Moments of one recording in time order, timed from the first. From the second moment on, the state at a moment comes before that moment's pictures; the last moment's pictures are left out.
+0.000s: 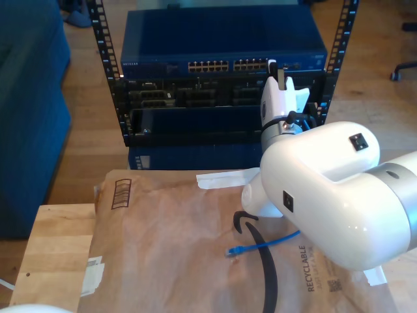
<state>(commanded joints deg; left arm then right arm) 90.3 -29.5 -6.9 8.1 66.4 -9.5 22.1 43.6 -69.5 24.3 -73.8 81.7</state>
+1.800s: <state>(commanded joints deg) 90.3 -29.6 -6.9 8.1 66.4 -9.5 20.0 18.8 -38.8 17.7 -60.5 81.8</state>
